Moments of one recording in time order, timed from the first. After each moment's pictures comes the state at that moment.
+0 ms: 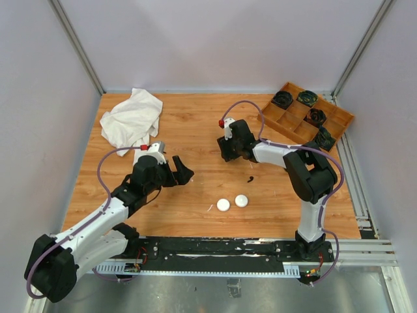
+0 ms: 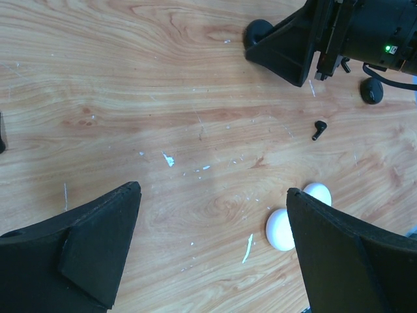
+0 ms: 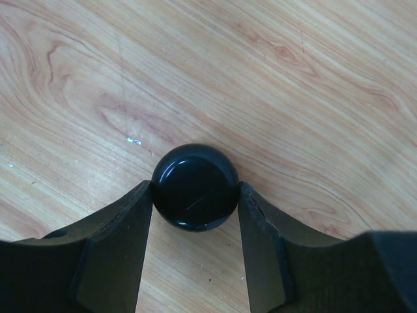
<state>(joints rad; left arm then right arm) -0.52 0.89 0.43 0.00 0.02 -0.62 0.56 1.93 1.15 0.00 -0.04 0.01</state>
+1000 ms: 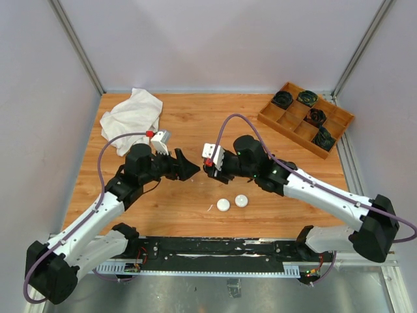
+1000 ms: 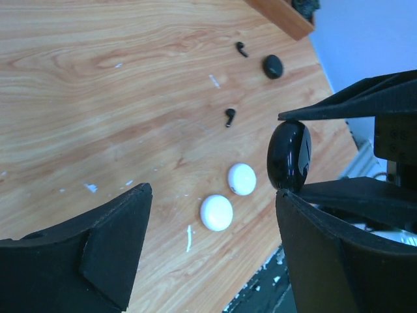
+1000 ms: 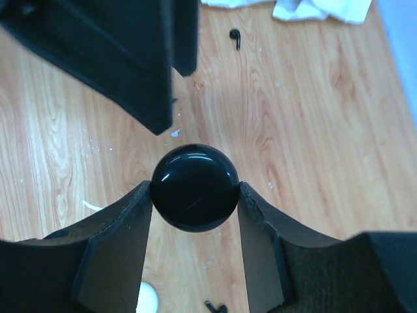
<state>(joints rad) -0.49 0.88 0.60 -0.07 0.29 -0.54 0.90 1.29 1.00 -0.20 -0.22 -0.45</state>
